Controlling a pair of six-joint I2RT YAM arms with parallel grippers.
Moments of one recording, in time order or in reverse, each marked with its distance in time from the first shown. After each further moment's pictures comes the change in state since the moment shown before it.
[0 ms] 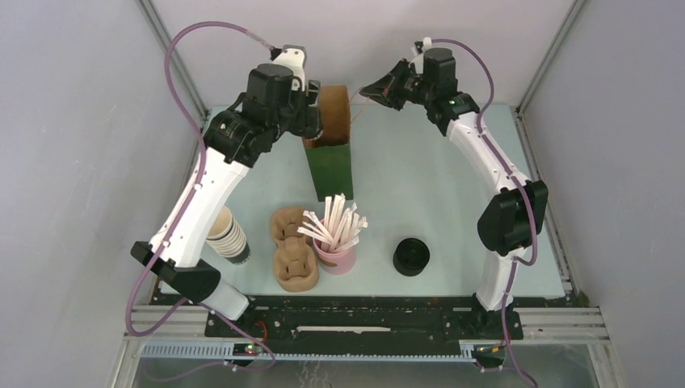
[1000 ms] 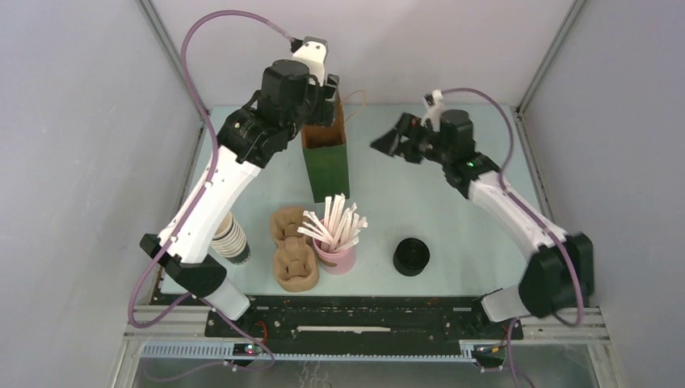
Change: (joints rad) left arm -0.085 0.053 0.063 0.093 -0.027 0.084; right arm 0.000 -0.563 -0.807 0.144 0.061 -0.401
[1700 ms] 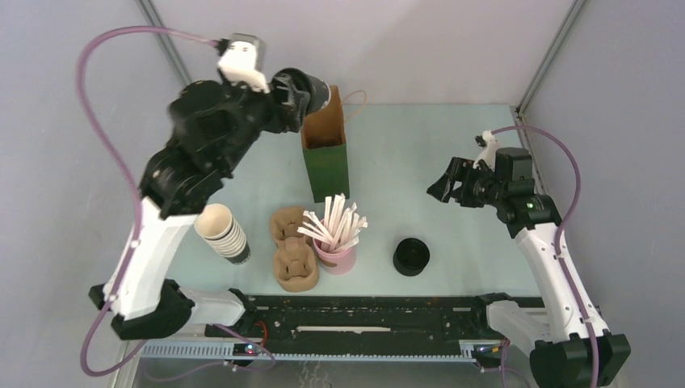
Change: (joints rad) left arm -0.071 -0.305 -0.031 0.076 0.047 -0.035; right arm -0.233 -0.364 -0.129 -0.548 0.040 -0.280
